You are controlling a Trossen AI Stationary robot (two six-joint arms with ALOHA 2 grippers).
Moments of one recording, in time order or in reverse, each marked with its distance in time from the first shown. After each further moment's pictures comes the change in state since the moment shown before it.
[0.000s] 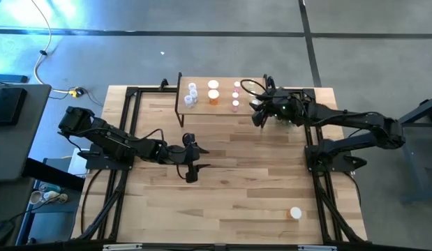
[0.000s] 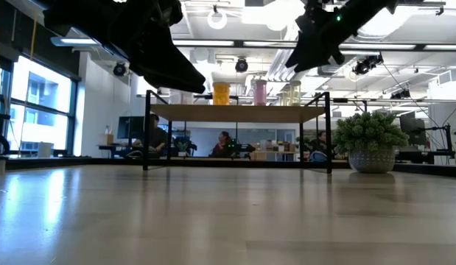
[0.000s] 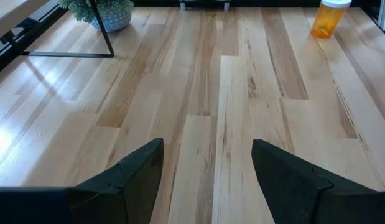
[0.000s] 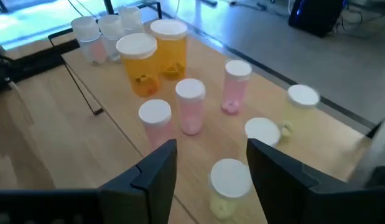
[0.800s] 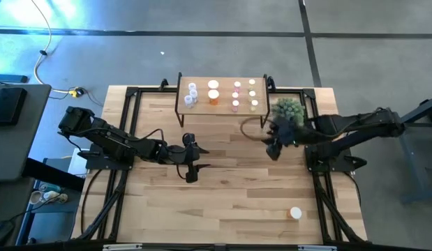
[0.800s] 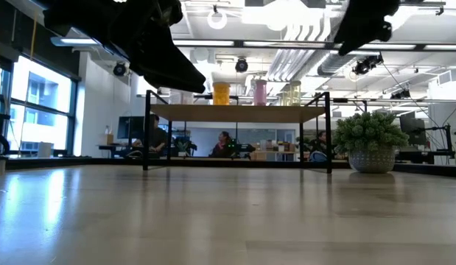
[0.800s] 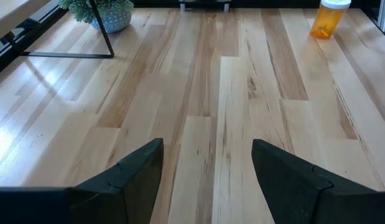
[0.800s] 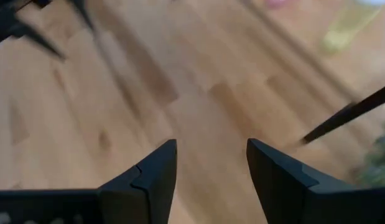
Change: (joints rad) left arm 0.000 0.000 0.000 0.003 0.000 0.000; right arm 0.473 -0.057 0.171 -0.646 0.015 0.436
